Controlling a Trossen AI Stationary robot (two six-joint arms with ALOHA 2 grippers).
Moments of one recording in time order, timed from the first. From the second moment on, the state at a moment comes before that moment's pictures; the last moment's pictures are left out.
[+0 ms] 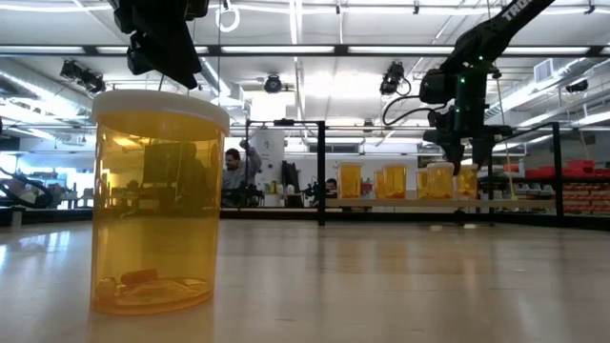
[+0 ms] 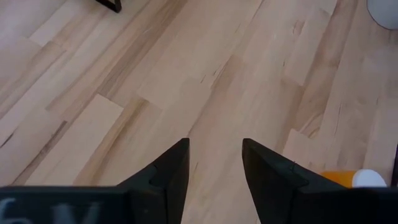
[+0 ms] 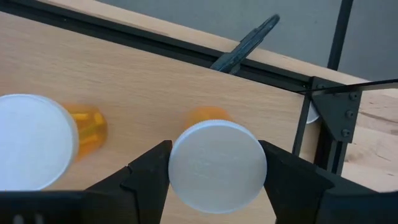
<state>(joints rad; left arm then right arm) -0.22 1.19 0.97 -0.69 -0.27 -0.70 -1.01 1.48 1.10 -0.86 0.23 0.31</state>
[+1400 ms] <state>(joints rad) -0.22 1.19 0.97 -0.69 -0.27 -0.68 -0.79 1.32 1.11 -1.06 0.24 0.45</state>
